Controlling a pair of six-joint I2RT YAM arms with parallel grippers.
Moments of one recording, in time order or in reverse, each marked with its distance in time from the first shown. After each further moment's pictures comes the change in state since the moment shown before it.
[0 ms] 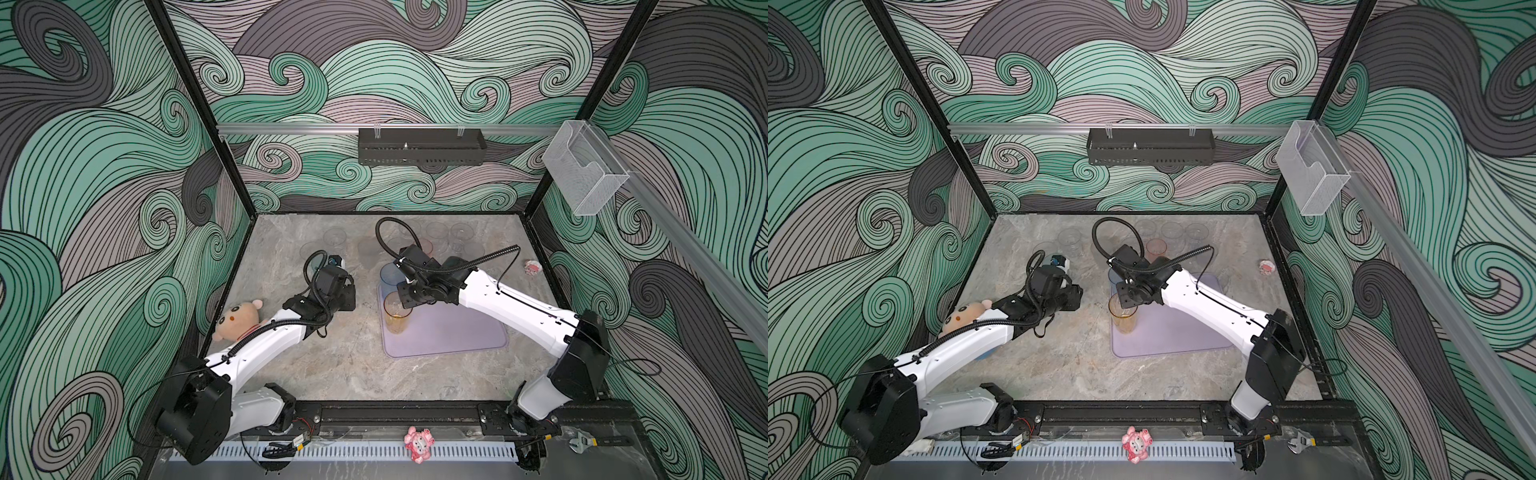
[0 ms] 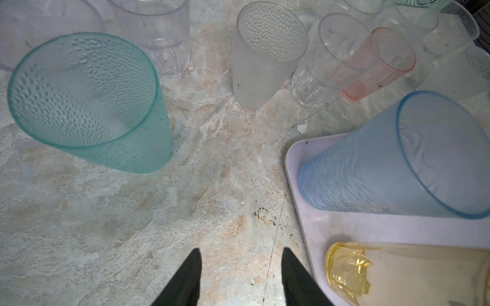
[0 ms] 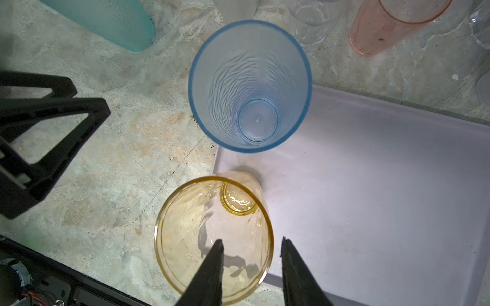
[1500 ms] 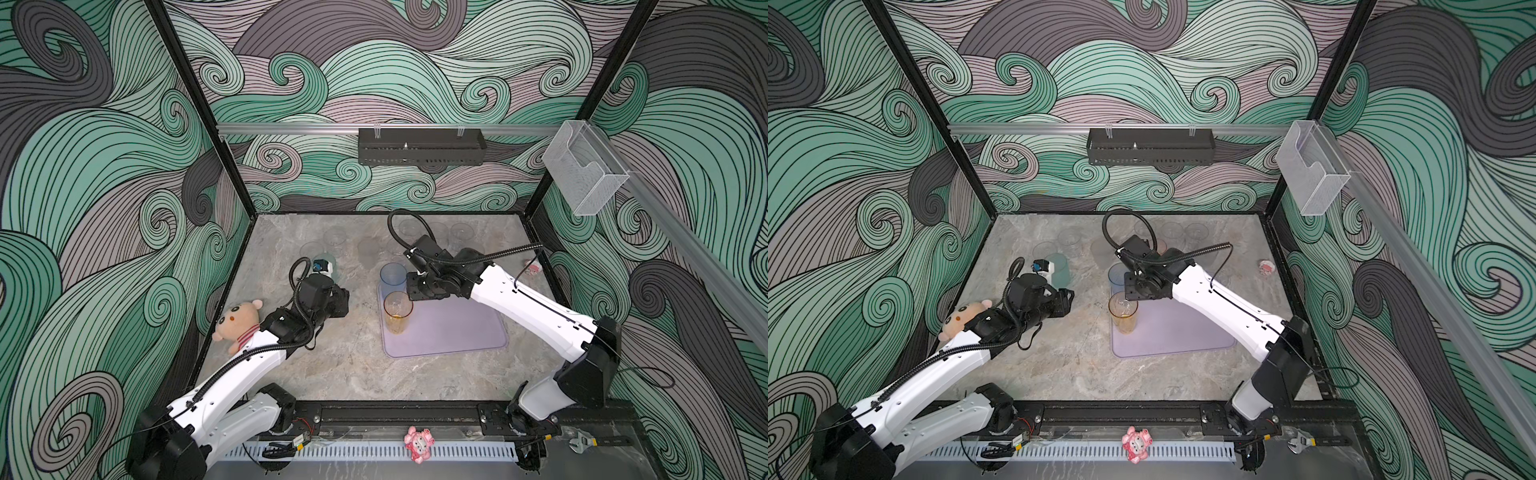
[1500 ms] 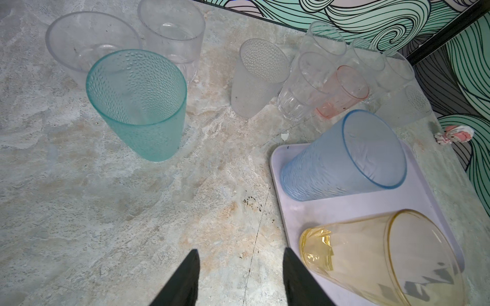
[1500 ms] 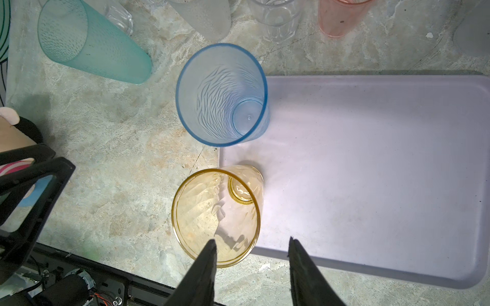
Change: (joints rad) left arm -0.002 -0.247 -0.053 -0.093 0.019 -0.076; right arm -0.039 -0.018 0.089 -0.106 -0.024 0.170
